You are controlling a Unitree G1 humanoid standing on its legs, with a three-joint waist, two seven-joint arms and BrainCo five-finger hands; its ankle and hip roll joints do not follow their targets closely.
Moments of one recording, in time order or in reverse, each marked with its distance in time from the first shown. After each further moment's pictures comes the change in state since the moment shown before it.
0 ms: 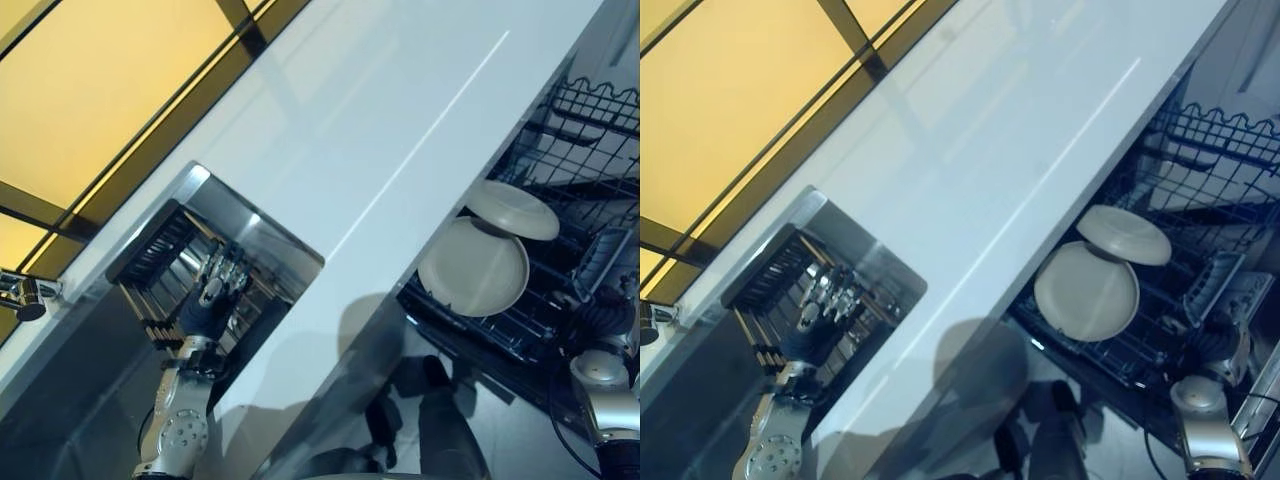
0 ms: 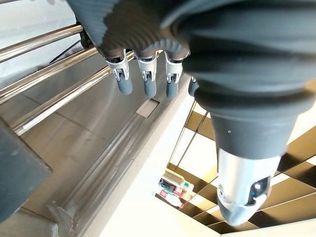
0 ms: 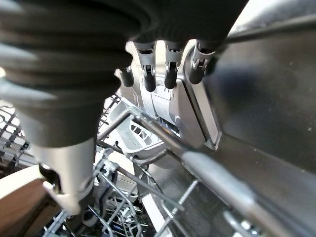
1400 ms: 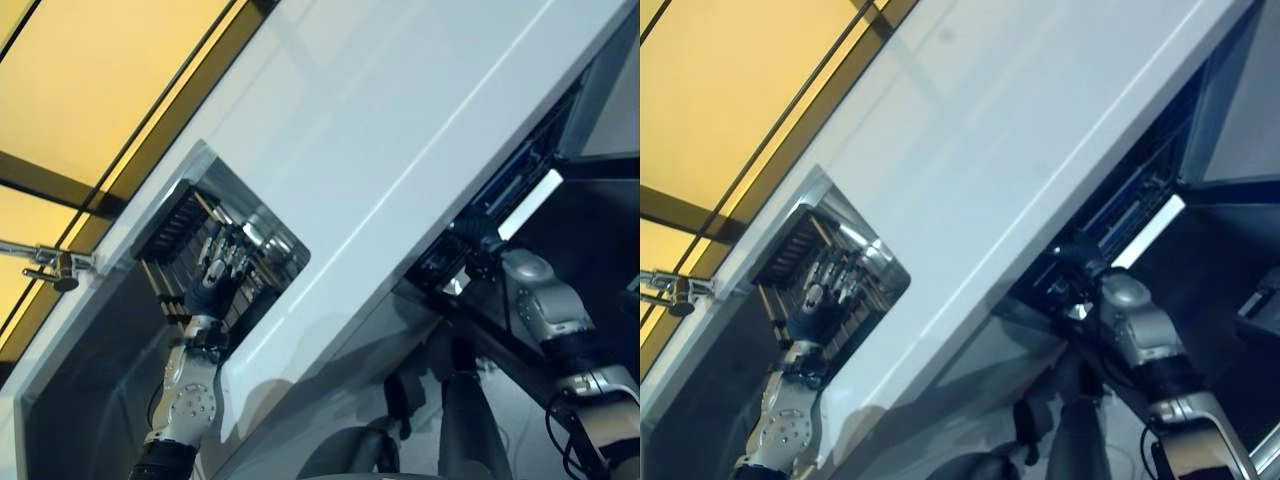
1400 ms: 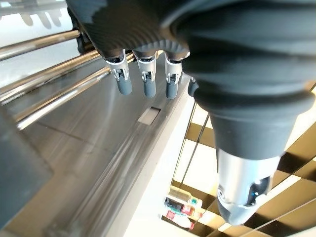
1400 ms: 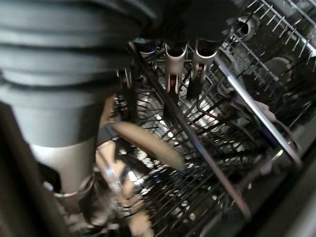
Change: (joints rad) left arm -0.165 0.039 -0.042 0.139 -0.051 -0.070 -0.029; right arm -0.560 -0.074 0.440 0.129 0.465 0.002 0.649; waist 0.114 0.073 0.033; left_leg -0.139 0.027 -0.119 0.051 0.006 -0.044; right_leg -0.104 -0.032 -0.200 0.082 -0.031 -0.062
